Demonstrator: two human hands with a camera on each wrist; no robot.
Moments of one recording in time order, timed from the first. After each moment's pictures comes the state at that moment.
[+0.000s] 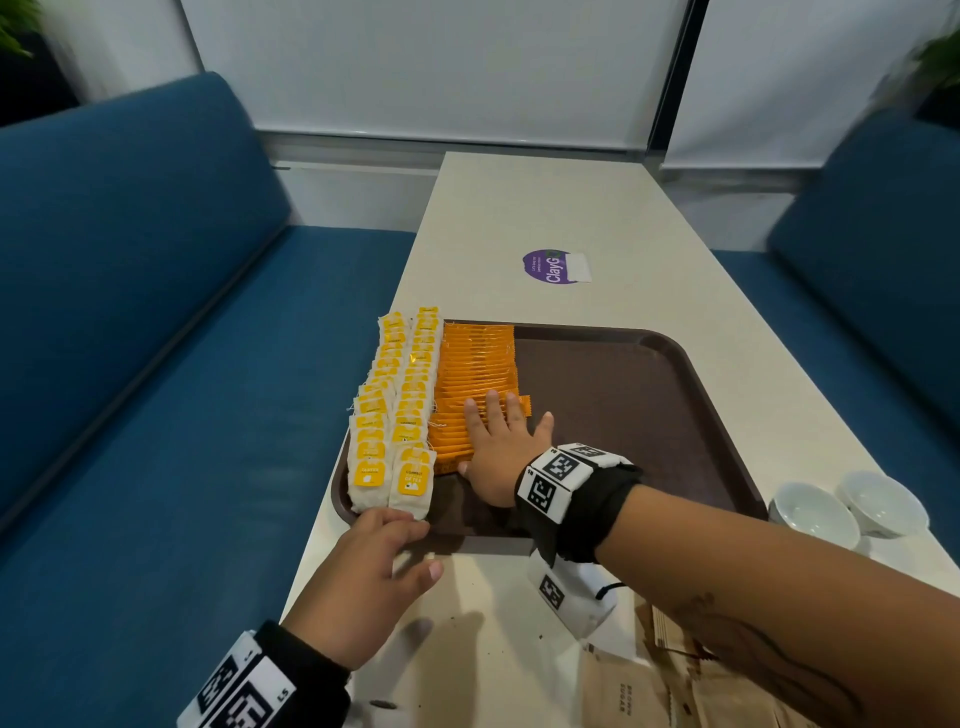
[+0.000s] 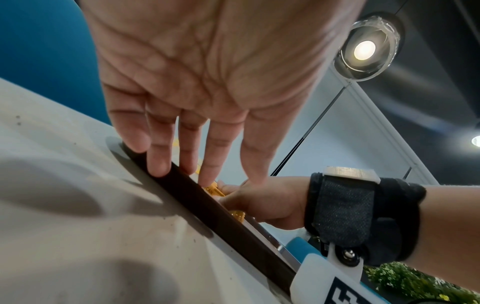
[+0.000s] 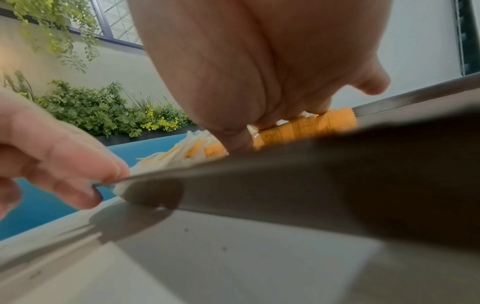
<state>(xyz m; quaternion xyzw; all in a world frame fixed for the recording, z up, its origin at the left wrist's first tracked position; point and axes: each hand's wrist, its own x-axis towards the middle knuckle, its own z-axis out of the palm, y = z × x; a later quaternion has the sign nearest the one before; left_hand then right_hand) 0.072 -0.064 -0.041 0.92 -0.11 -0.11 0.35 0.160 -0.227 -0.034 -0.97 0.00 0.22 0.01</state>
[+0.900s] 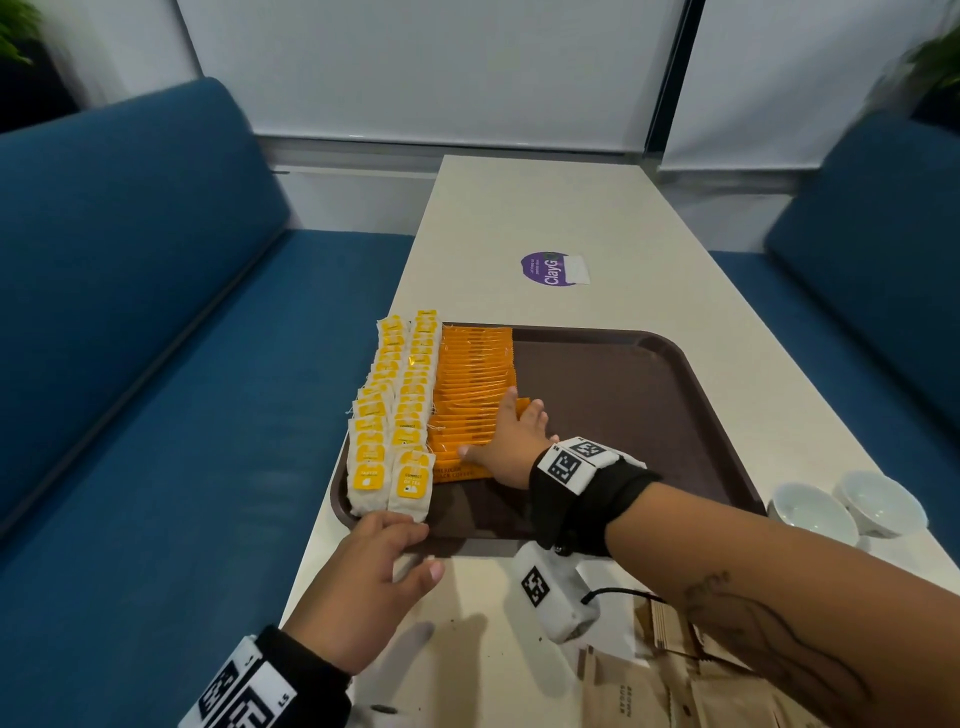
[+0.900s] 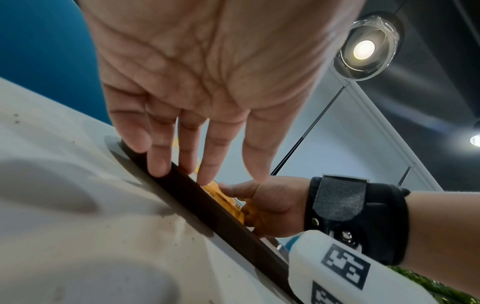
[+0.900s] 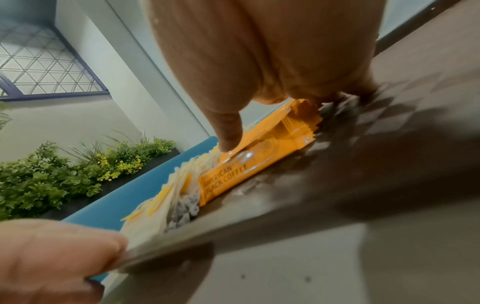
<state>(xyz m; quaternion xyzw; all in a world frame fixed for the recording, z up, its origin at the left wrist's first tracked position) 0.072 -0.063 -0.046 0.92 -0.11 -0.11 0.37 0.162 -0.236 -0.026 -0.93 0.15 0.20 0.26</state>
